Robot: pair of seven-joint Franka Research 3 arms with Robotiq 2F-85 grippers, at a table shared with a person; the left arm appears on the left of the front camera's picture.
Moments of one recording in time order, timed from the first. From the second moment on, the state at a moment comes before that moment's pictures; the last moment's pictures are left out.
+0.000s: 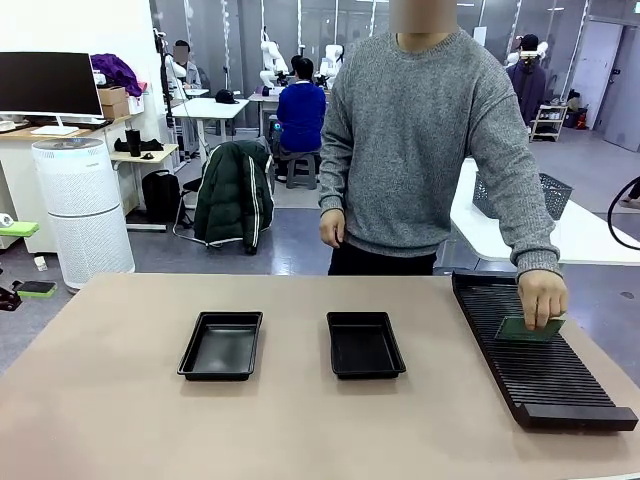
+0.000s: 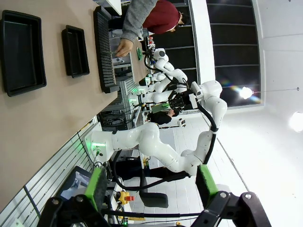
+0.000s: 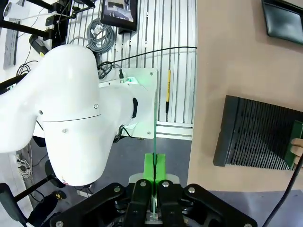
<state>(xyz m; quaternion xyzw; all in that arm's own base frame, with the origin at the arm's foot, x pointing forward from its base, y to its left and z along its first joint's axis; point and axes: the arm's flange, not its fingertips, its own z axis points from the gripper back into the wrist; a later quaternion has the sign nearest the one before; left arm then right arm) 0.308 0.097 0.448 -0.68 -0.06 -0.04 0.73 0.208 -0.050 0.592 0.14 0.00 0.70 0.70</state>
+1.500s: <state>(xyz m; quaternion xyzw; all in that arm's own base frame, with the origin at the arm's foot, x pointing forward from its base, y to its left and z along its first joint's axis) 0.308 0.097 0.448 -0.68 -0.06 -0.04 0.73 0.213 -0.048 0.596 0.15 0.00 0.69 0.71</state>
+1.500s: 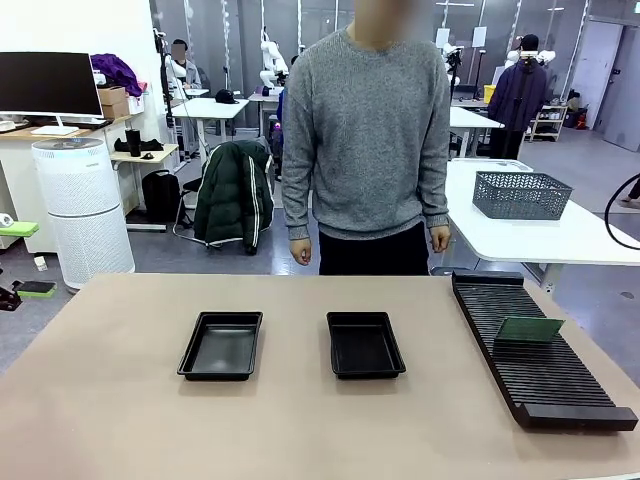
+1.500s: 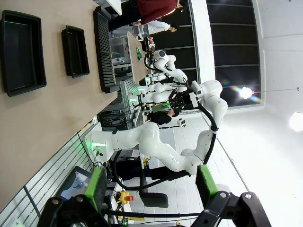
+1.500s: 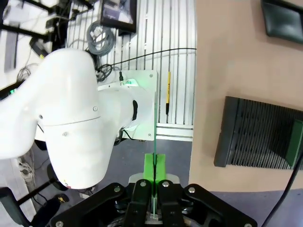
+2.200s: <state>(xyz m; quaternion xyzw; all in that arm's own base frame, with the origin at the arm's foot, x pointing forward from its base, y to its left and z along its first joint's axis) 0.308 0.097 0.448 -0.68 -0.06 -0.04 0.73 0.289 -0.048 0.655 0.18 -0.03 0.42 0.89</state>
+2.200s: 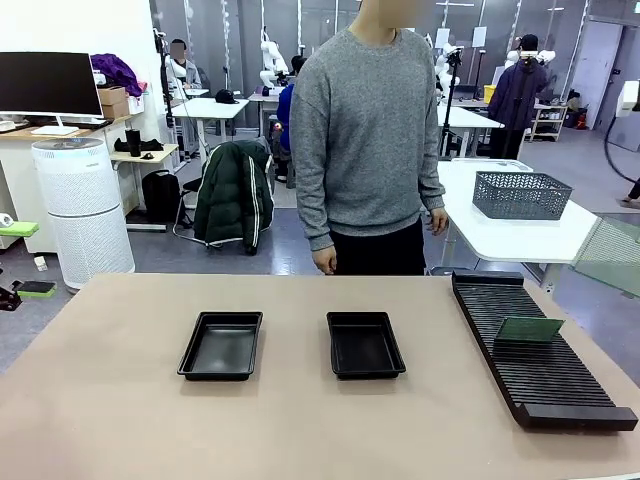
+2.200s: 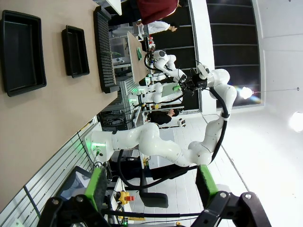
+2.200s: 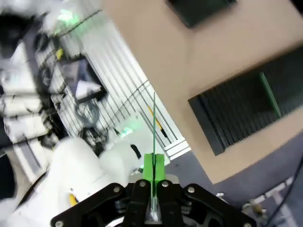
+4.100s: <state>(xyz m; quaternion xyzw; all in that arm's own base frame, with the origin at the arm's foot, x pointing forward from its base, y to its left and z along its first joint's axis) 0.308 0.097 0.448 -0.68 -0.06 -0.04 0.73 0.345 -0.074 0.645 0.32 -0.06 0.03 0.95</state>
